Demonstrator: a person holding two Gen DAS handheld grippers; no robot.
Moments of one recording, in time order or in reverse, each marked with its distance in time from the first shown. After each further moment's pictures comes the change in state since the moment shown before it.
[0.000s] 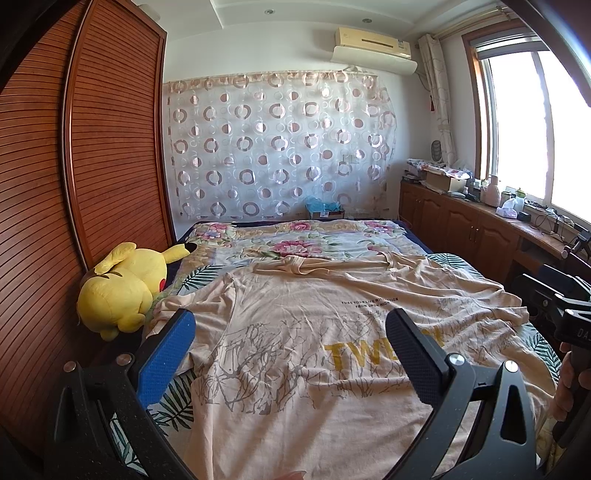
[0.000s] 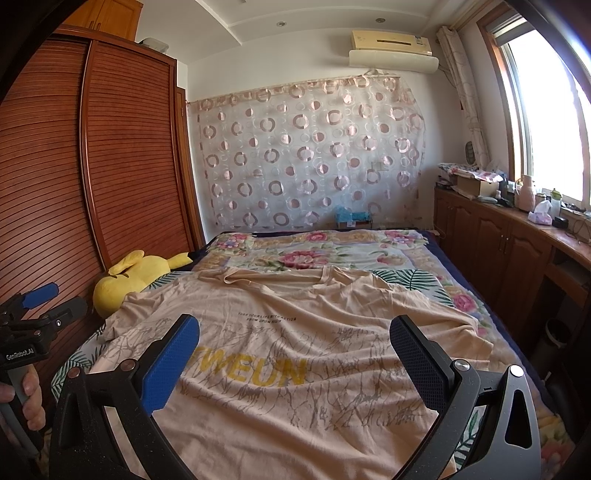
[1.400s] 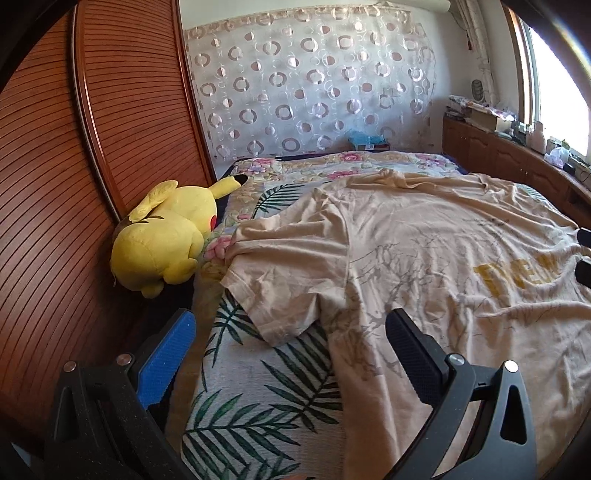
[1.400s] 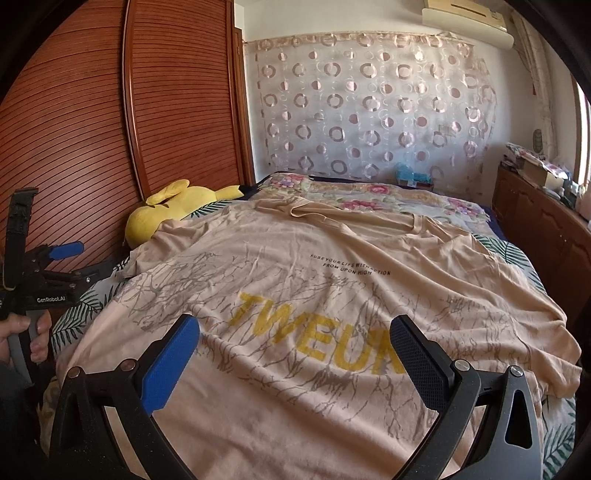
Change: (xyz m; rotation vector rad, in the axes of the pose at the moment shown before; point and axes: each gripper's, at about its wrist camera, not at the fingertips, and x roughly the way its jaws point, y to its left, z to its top) left arm 0.084 0.119 -0.057 0.050 0.268 0.151; right arm 0.083 0.029 -0.008 -0.141 0.208 0.197
